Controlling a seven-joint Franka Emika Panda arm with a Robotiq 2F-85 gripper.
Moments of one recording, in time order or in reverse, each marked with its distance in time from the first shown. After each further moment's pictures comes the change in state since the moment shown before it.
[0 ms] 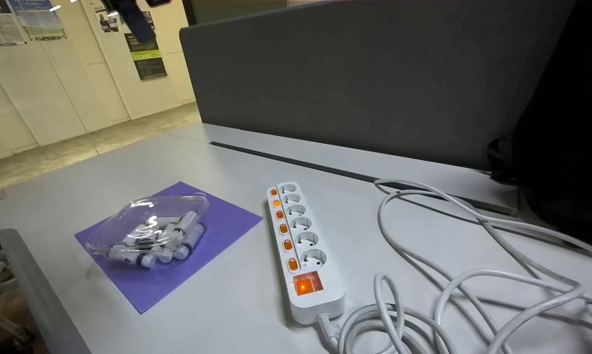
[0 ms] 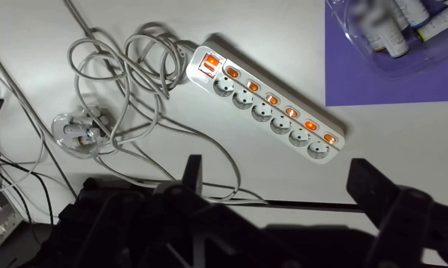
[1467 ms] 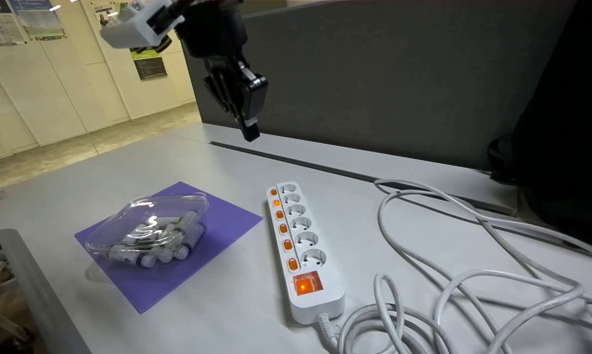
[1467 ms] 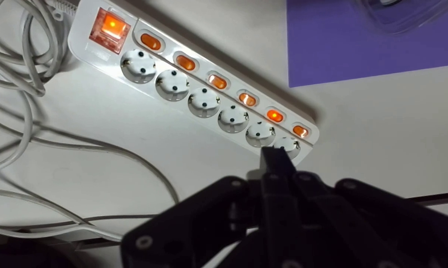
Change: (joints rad) arm 0.050 0.421 -0.209 0.033 0.267 0.486 -0.305
